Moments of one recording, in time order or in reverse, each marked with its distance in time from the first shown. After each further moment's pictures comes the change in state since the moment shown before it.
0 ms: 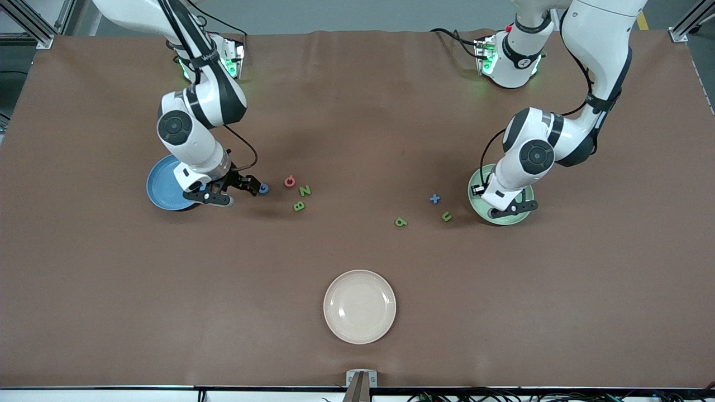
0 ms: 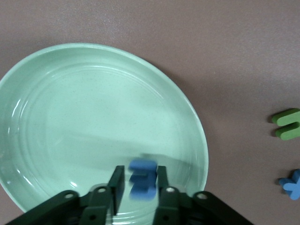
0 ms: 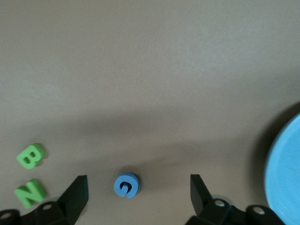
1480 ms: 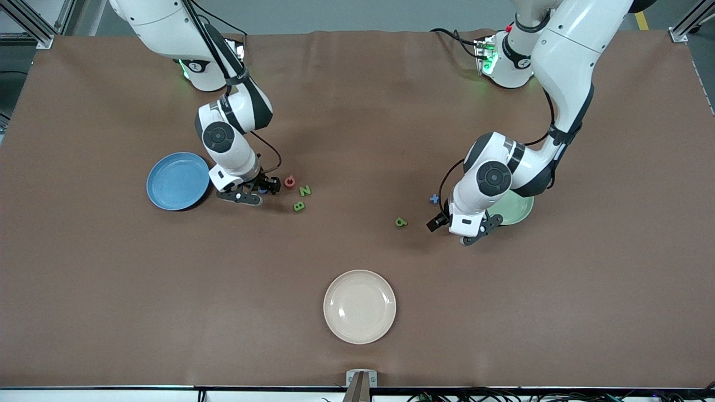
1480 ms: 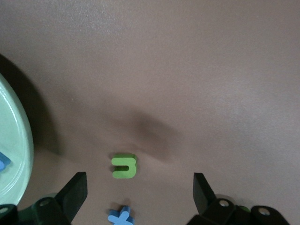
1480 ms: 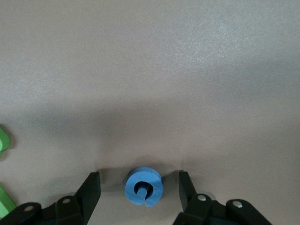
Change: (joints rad) left arm -0.093 0.231 -0.068 0.338 -0.001 -0.001 -0.515; right arm 0.105 0.153 0.000 -0.006 0.000 0.116 0.107
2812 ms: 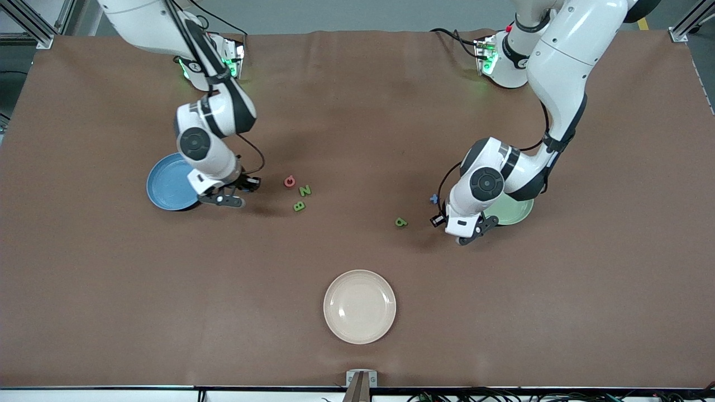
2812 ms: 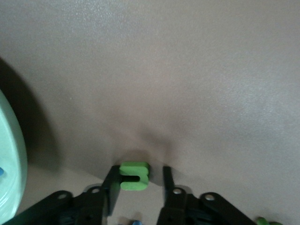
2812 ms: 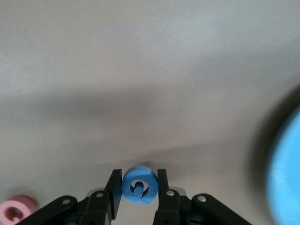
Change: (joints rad) left arm -0.002 0.045 0.002 0.001 0.042 0.001 -0.001; right arm -0.127 -0.102 -0.032 0.008 -0.001 -0.203 -0.213
